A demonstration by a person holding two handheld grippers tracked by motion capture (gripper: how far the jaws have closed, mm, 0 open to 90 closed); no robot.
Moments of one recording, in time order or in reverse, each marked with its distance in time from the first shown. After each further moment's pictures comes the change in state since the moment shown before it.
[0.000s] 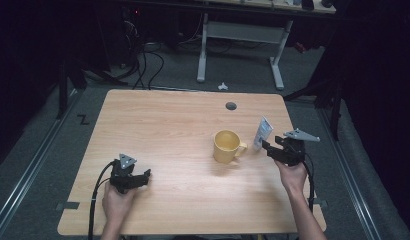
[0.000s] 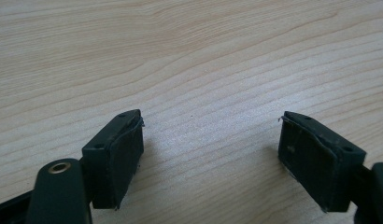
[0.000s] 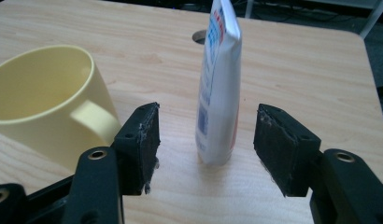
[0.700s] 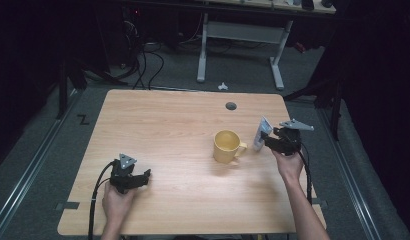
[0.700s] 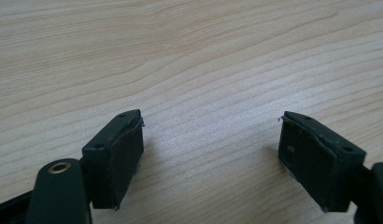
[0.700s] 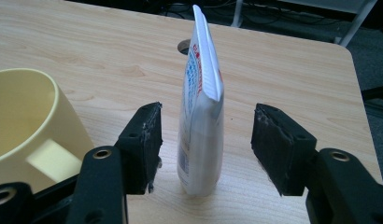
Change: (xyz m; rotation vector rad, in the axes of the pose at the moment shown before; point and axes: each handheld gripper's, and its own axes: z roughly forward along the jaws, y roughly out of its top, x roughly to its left) left arm 0.000 0.000 0.000 0.000 0.000 0.000; right arm -0.005 0.020 0.025 0.013 -0.048 -0.015
